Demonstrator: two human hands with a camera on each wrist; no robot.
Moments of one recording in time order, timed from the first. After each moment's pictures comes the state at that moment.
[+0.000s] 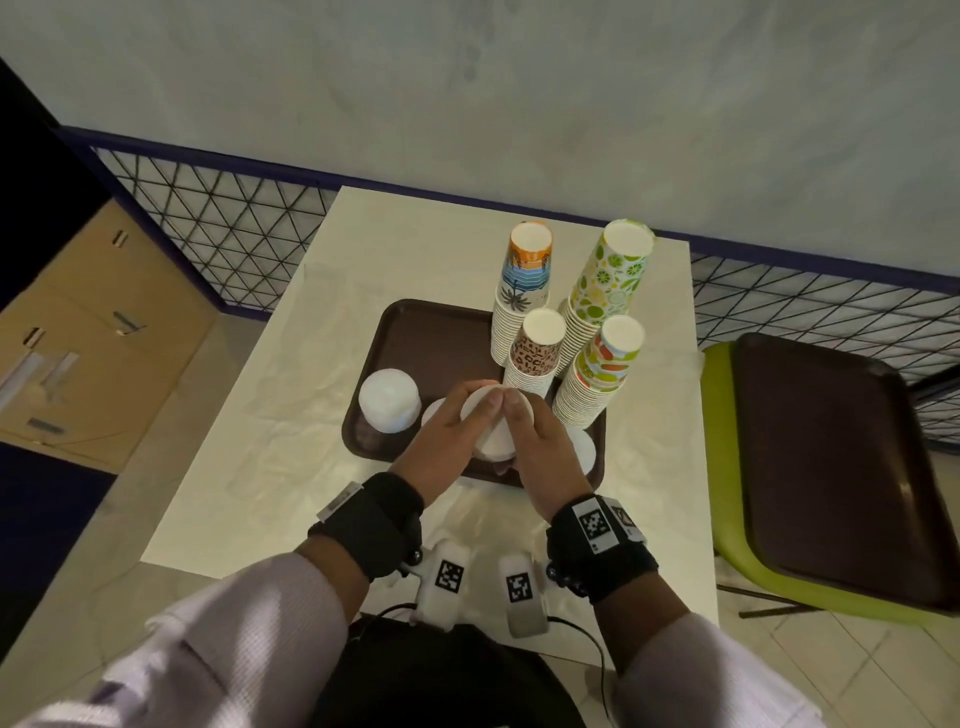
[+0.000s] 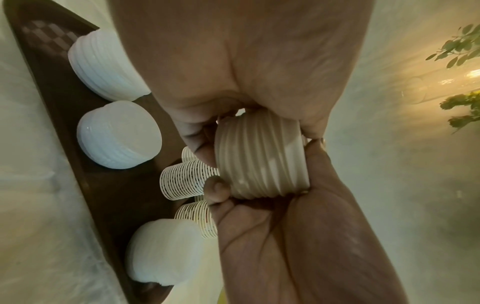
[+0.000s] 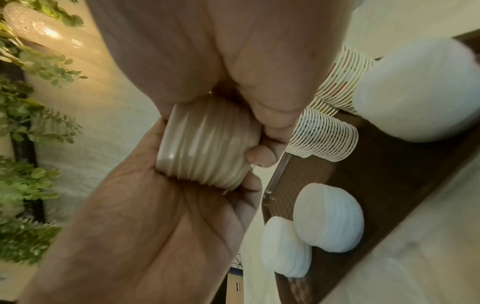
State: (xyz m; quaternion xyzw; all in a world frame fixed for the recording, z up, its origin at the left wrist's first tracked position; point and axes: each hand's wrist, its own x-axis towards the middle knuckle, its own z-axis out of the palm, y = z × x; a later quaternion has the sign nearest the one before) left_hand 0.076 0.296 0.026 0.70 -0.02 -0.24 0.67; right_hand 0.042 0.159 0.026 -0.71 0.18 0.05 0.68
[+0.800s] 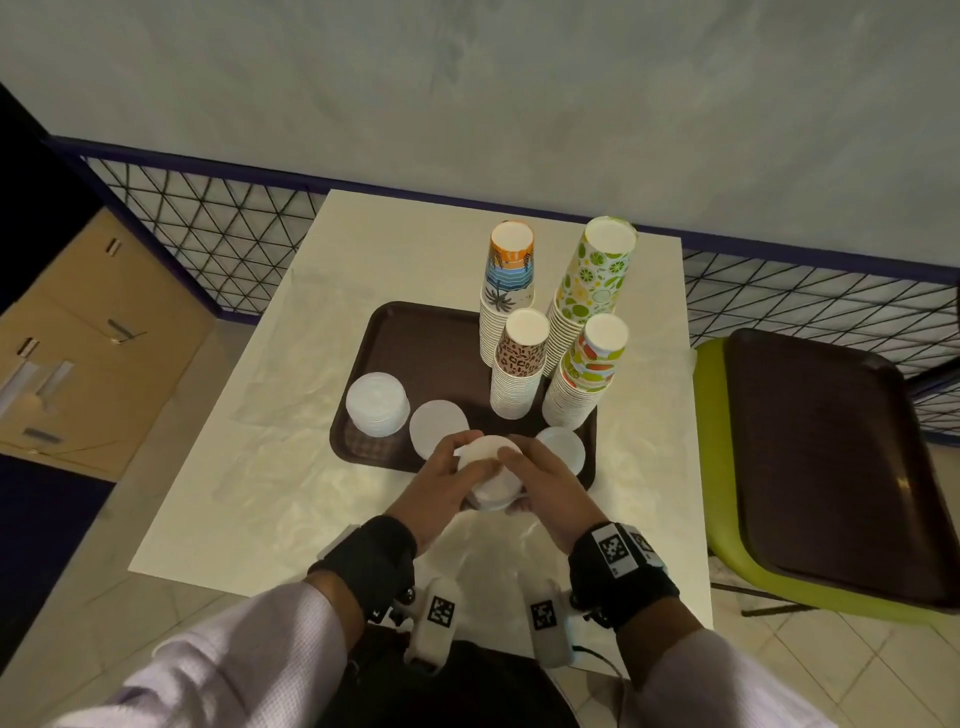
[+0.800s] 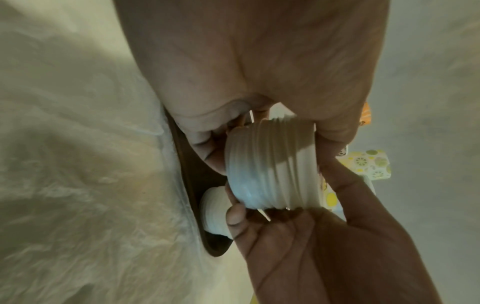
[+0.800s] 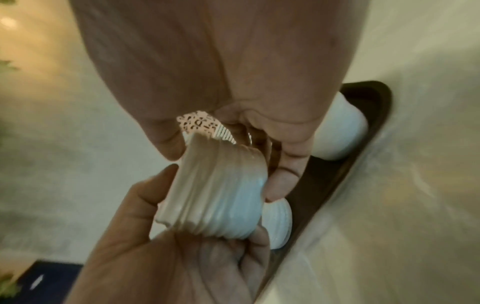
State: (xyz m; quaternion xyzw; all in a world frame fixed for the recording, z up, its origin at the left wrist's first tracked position) left_hand 0.047 0.289 -0.028 0.63 0.08 -0.33 0.70; right_hand 0.018 0.126 -0.008 -0.66 0.22 0.19 0.69
